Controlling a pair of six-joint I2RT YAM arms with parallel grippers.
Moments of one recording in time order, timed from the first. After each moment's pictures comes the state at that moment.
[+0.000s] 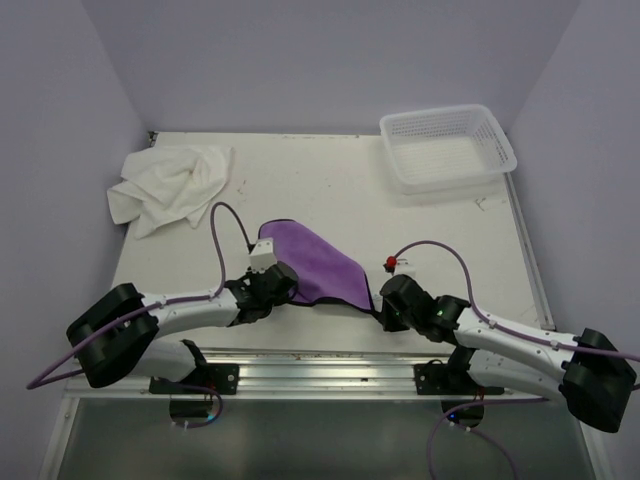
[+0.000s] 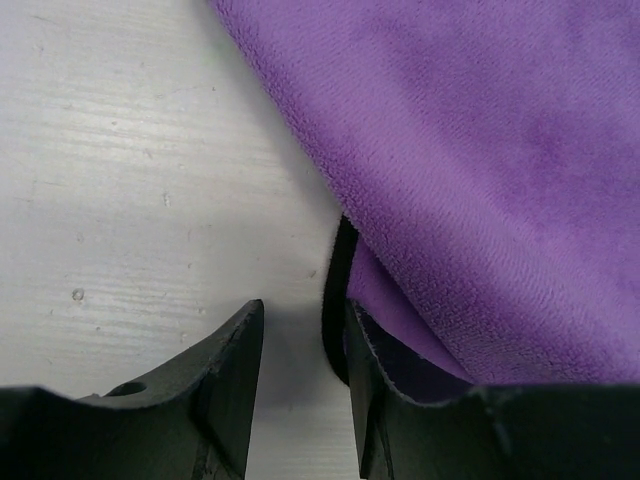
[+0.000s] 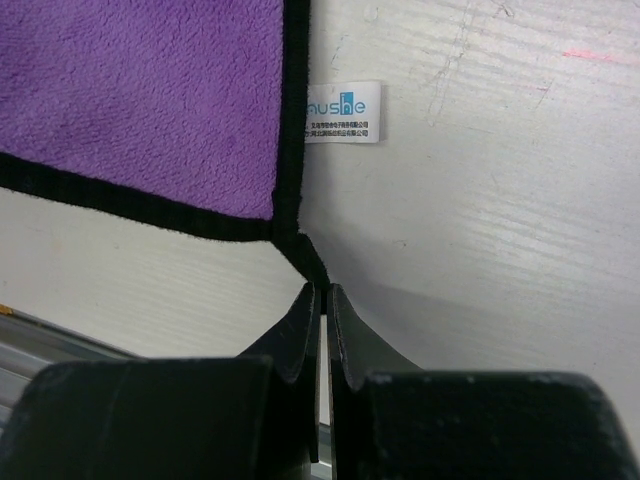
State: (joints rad) left arm -0.90 1.33 0.51 -0.17 -0.56 -0.93; right arm 0.92 0.96 0.41 -0.42 0.22 0.74
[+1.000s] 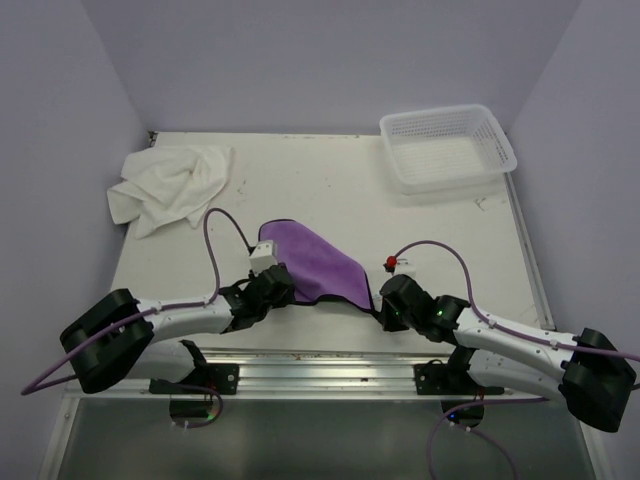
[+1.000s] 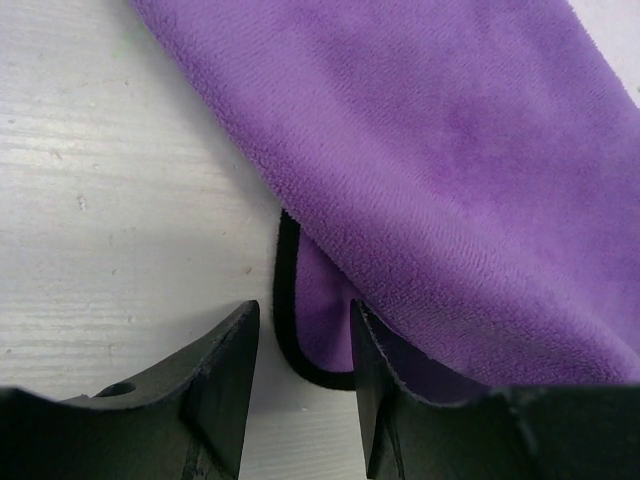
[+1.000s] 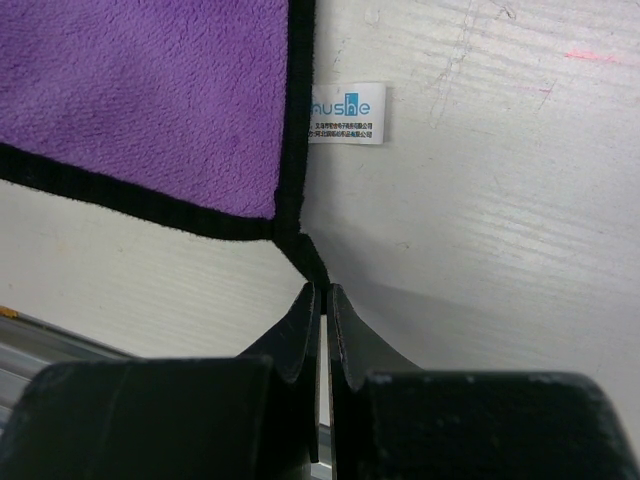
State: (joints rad) left arm -0.90 1.28 0.43 0.01 -0.47 -0.91; right arm 0.92 0.97 0.40 -0.41 0.22 0.75
